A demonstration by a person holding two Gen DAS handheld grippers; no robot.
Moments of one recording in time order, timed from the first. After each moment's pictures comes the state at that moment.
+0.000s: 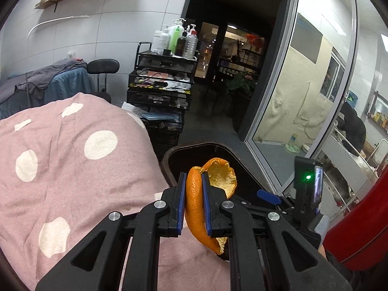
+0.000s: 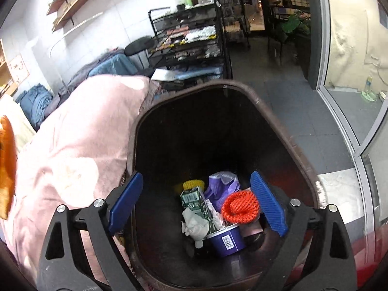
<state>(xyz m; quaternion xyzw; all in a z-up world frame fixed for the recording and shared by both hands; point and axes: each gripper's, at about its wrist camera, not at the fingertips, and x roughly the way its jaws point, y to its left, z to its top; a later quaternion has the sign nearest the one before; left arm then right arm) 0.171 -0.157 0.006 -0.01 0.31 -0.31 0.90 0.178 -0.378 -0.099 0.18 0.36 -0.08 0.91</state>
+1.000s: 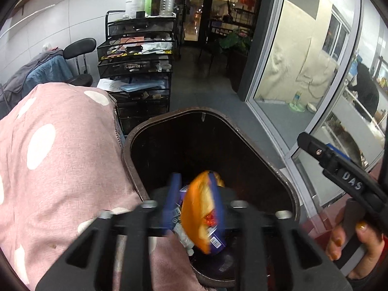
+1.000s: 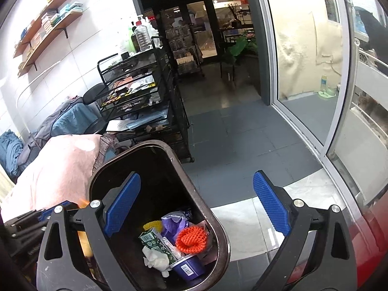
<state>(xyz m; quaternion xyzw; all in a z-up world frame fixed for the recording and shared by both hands) 0.210 -0.253 -0.039 0.09 0.39 -0.32 0.86 0.146 -0.464 -0.052 0.21 0.28 -0.22 0.91</state>
